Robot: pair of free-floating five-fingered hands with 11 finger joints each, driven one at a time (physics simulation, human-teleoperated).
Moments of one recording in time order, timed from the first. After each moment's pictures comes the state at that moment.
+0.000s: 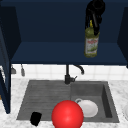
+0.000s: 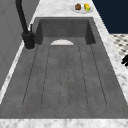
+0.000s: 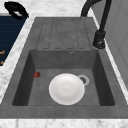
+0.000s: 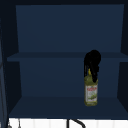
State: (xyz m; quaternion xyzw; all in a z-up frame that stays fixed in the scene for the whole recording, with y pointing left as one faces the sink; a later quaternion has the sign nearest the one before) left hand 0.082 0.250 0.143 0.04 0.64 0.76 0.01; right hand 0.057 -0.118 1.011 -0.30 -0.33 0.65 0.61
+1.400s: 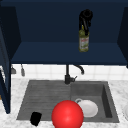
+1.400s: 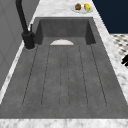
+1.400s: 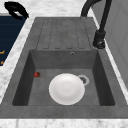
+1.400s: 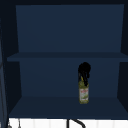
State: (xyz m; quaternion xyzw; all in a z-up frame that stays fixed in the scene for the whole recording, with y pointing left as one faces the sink) left hand 0.082 0.250 0.143 0.04 0.64 0.76 0.01; right hand 0.285 -0.103 0.904 -0.31 -0.34 0.65 0.61
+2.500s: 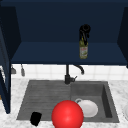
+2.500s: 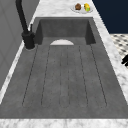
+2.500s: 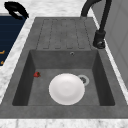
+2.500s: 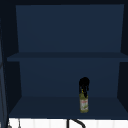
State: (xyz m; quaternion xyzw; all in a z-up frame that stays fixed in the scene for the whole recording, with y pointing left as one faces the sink) left hand 0.082 0.250 0.143 0.04 0.64 0.76 0.01; right hand 0.431 -0.119 0.762 -0.30 -0.32 0.65 0.62
